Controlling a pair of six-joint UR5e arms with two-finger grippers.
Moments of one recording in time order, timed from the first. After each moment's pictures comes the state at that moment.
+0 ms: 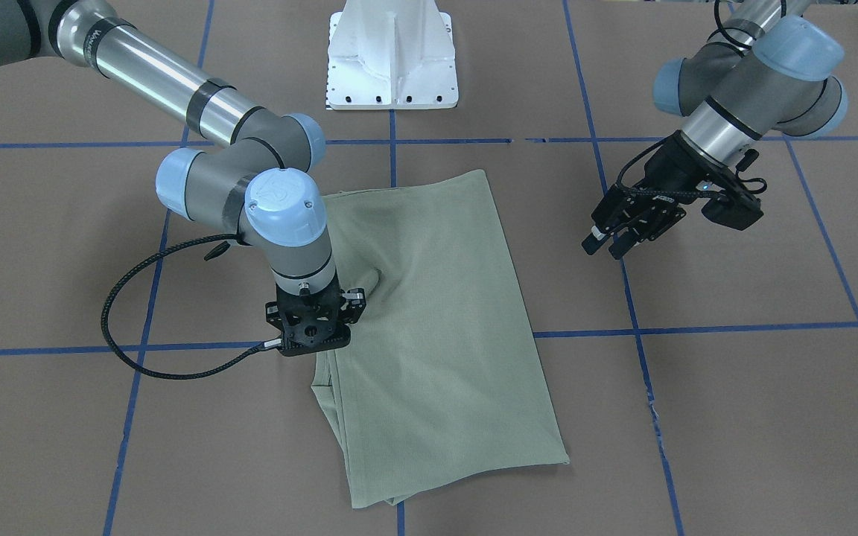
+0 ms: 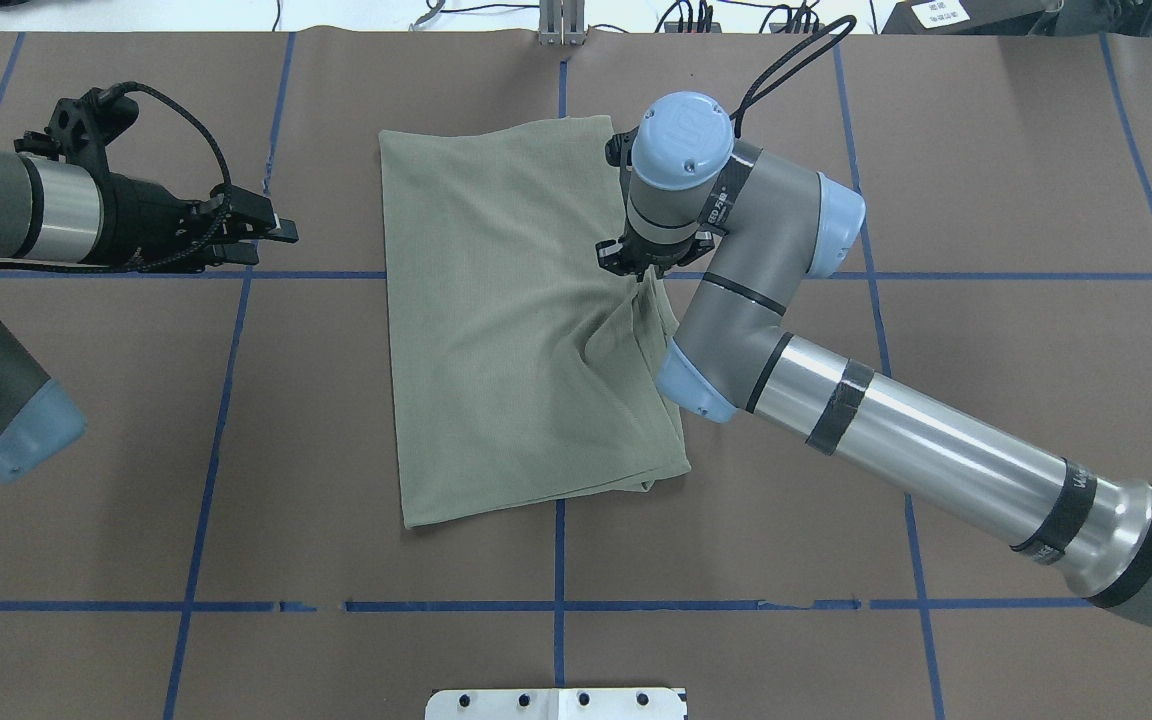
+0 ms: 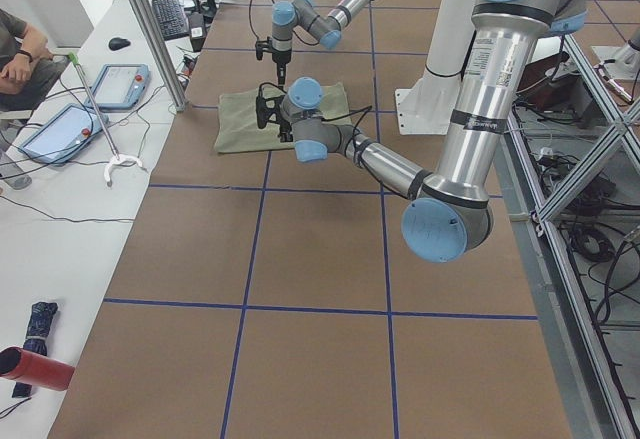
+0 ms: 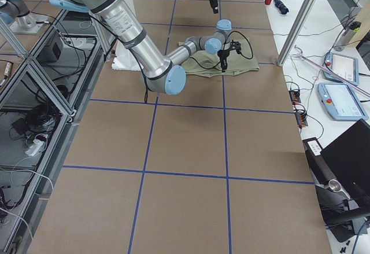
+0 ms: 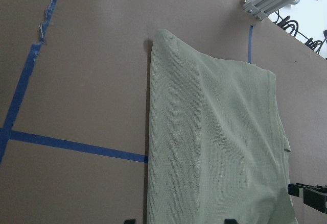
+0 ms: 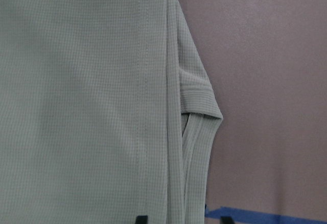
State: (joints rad) left arm -0.87 -1.81 -1.74 -2.47 -2.05 -1.48; right arm 0.70 -0.74 1.25 -1.35 1.94 0.94
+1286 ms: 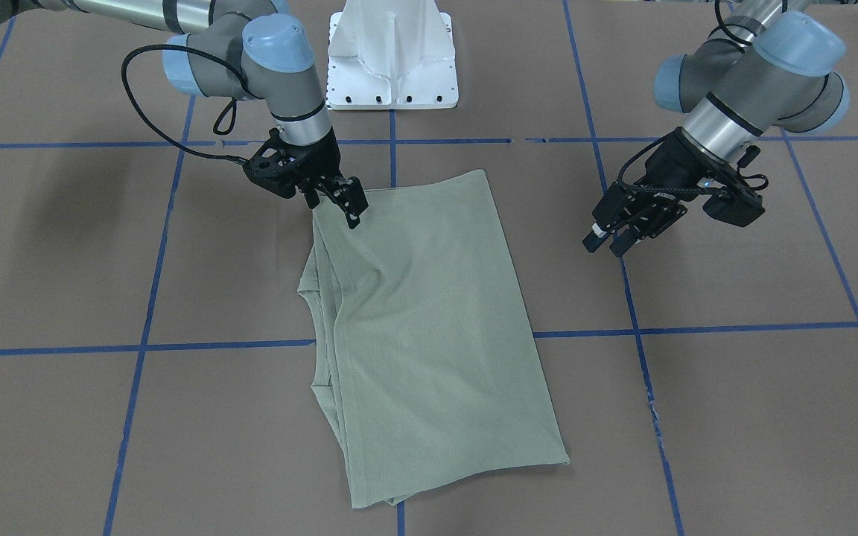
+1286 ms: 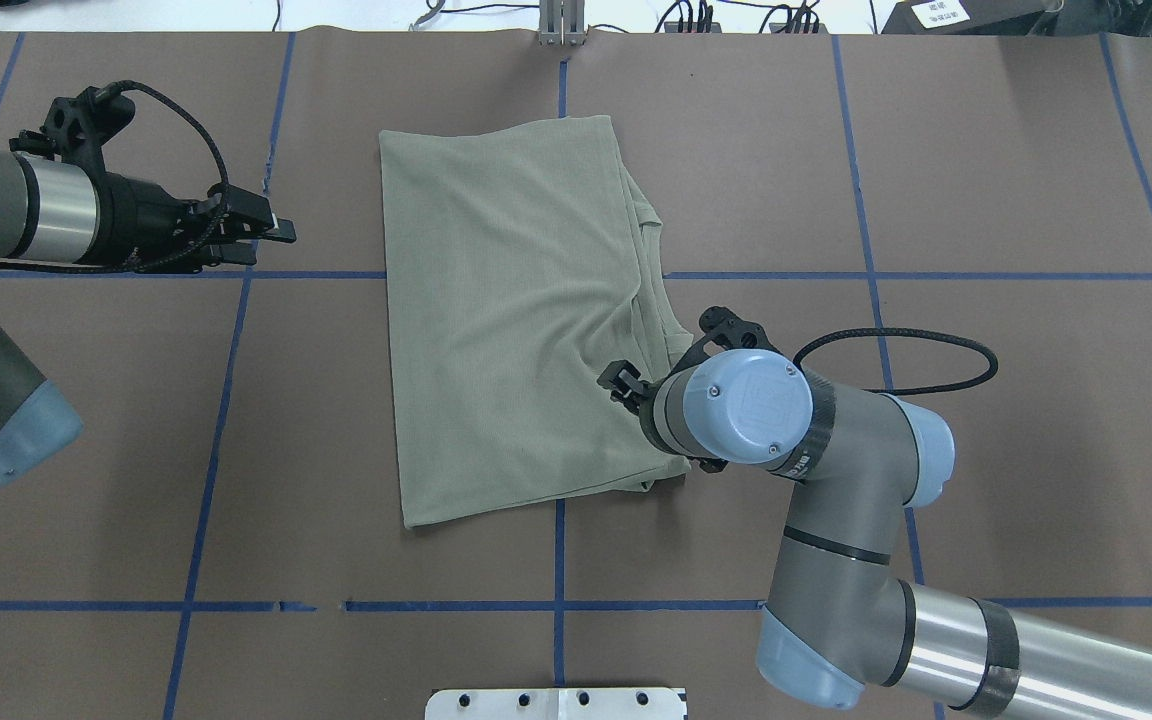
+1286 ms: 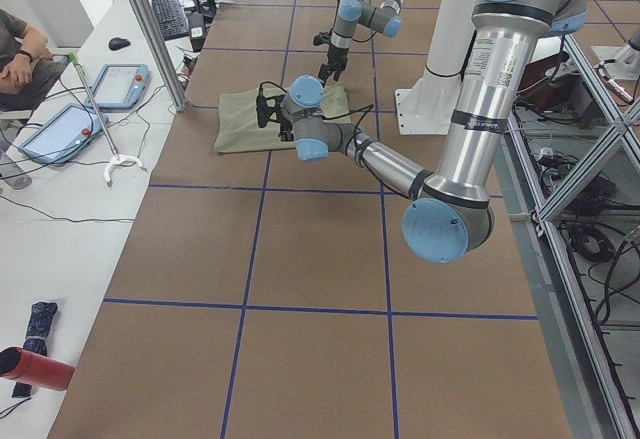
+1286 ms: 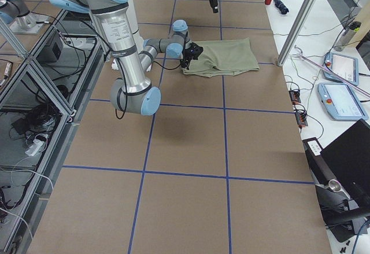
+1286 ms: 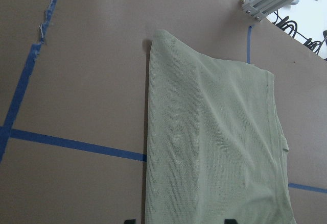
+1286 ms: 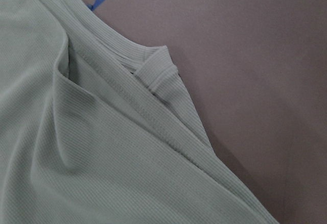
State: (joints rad) left arm -0.87 -1.81 -1.75 -2.45 -2.05 -1.48; right arm 0.38 -1.08 1.76 -1.35 1.63 2.01
